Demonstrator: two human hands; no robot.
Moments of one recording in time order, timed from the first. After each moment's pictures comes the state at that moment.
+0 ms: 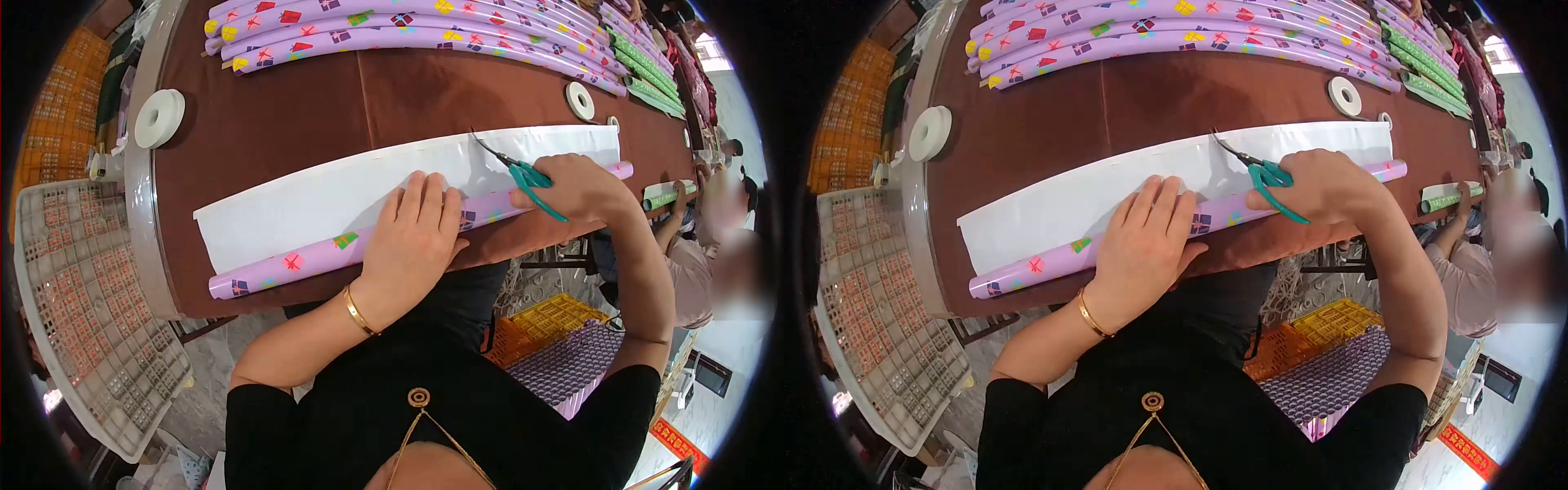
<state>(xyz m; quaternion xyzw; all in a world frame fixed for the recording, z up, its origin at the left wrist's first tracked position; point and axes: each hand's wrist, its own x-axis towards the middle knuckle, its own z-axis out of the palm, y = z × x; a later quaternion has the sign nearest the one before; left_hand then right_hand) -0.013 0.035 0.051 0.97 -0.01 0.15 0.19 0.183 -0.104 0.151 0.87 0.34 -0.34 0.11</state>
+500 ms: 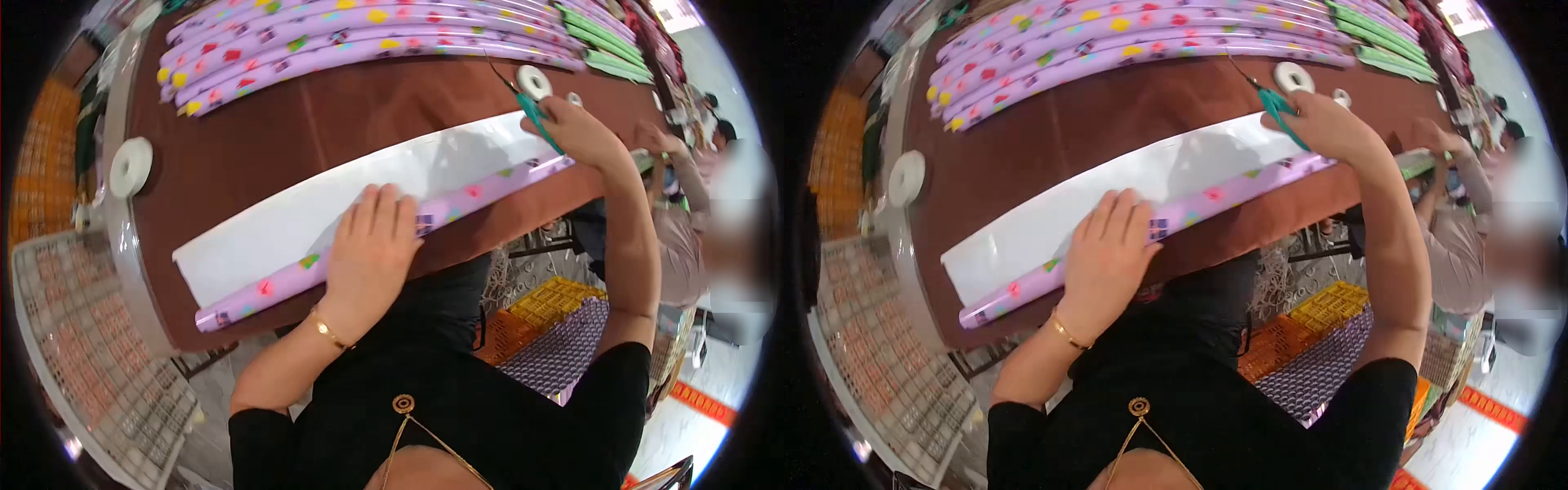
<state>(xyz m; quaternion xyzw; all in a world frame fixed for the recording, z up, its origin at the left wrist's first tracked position) -0.011 0.036 0.053 0.97 -0.02 0.14 0.19 0.240 -0.151 0.158 0.95 0.24 -0.21 -0.06</state>
